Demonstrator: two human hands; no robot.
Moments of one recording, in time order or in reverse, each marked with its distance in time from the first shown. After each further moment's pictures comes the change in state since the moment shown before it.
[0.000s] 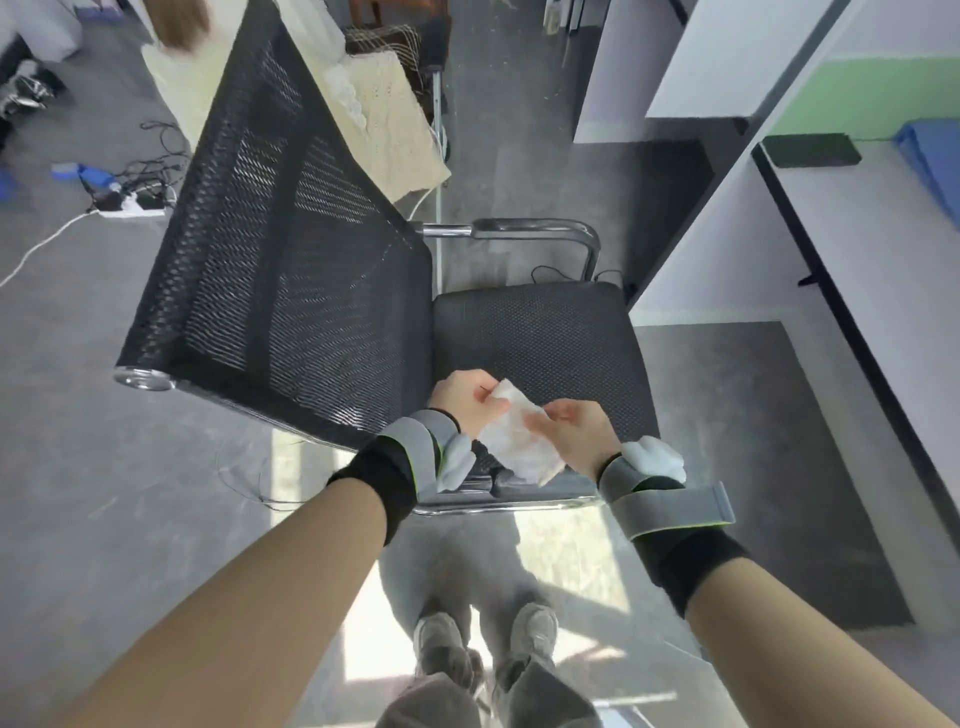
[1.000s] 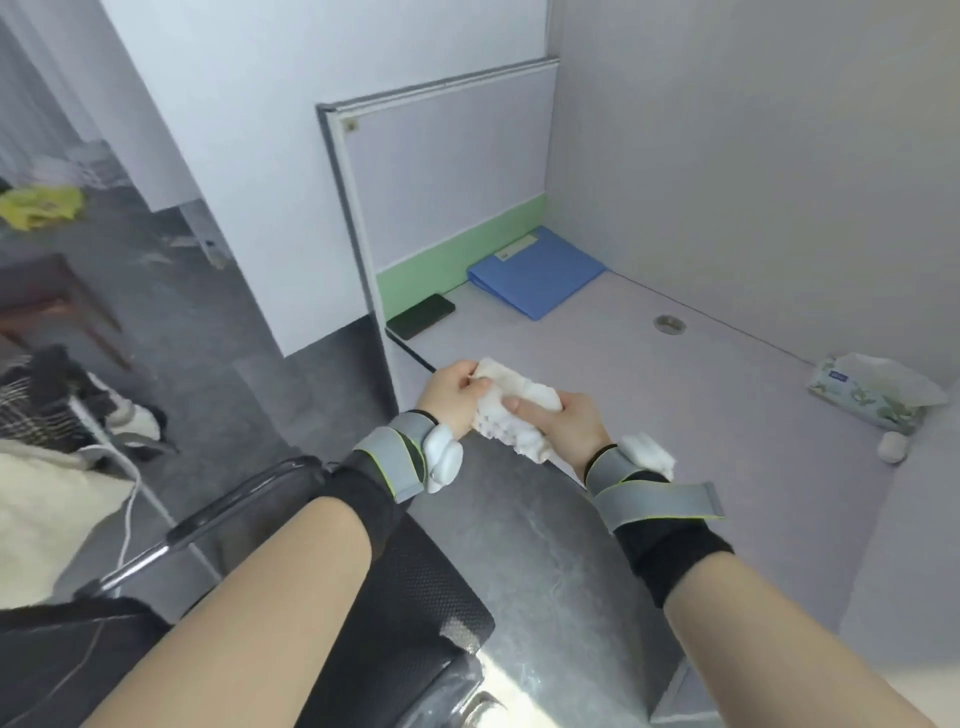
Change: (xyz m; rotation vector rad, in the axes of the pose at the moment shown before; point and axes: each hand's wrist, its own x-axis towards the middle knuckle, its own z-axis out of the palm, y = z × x) left_hand 0.055 0.416 0.121 -0.028 -0.320 0.602; right_hand -0.051 0.017 -0.363 0.640 0.615 -0.098
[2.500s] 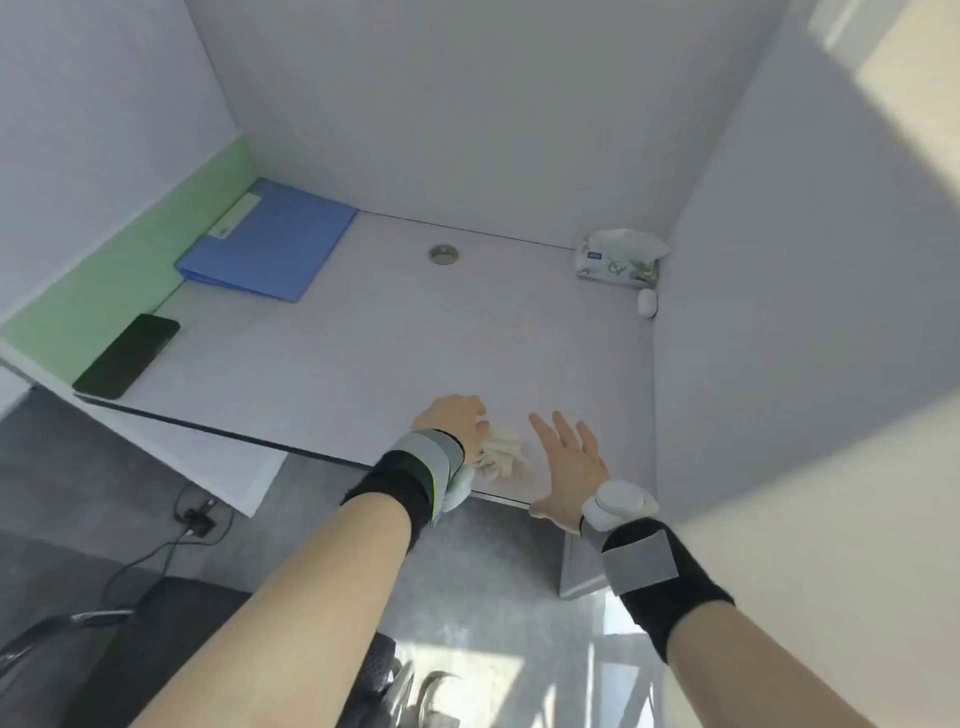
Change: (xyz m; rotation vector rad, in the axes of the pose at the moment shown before) left_hand 0.083 0.019 0.278 0.887 -0.694 0.333; right_hand -0.051 0.155 -0.178 -0.919 0.329 0.442
